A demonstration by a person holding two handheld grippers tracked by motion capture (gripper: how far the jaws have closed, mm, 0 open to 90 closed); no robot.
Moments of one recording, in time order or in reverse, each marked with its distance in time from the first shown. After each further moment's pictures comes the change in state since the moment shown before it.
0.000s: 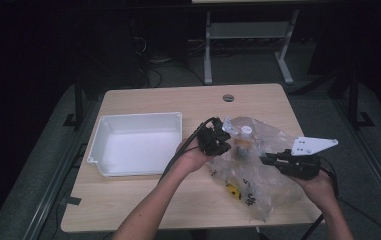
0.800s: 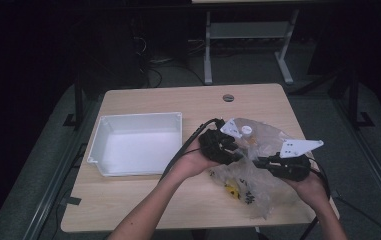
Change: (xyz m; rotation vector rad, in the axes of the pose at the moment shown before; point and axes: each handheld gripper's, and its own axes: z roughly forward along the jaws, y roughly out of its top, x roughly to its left) left arm -0.023 0.015 -0.028 -0.121 -0.114 0.019; right arm 0.006 -0.001 0.022 0.060 0.026 -0.009
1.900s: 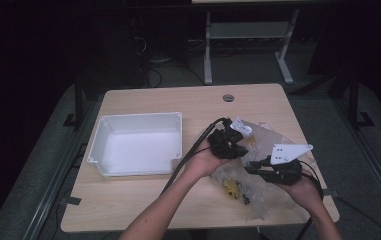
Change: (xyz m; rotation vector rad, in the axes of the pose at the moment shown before) left arm 0.003 0.007 0.026 0.018 0.004 -0.079; right arm 0.017 0.009 0.013 0.002 0.058 -0.080
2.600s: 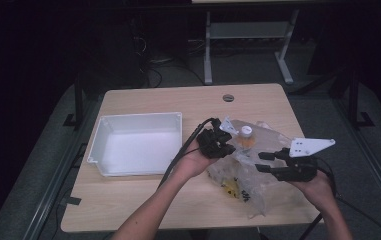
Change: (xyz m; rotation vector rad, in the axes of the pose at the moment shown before) left arm 0.011 -0.020 -0.016 0.031 0.076 -0.015; right arm -0.016 -0.008 -0.033 -0.082 -0.005 0.096
